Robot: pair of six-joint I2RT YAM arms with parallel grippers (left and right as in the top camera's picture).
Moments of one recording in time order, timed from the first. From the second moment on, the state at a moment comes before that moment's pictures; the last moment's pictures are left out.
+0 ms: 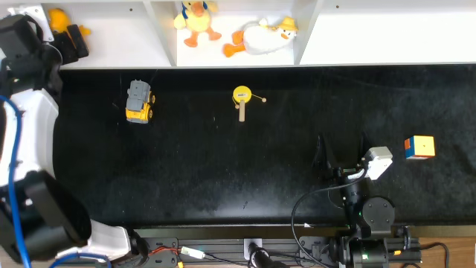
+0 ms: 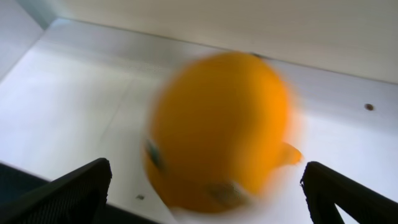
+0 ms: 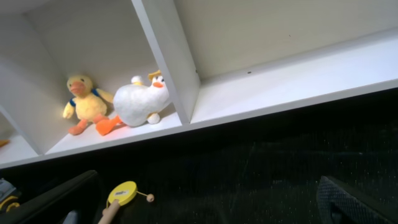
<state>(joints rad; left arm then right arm) 0.34 1.68 1.31 -0.20 0.02 0.02 0.04 0.01 0.02 -0.01 -0.11 0.33</state>
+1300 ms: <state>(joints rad) 0.27 1.26 1.15 -0.74 0.23 0.11 0.04 0.01 0.02 -0.01 -0.11 0.33</state>
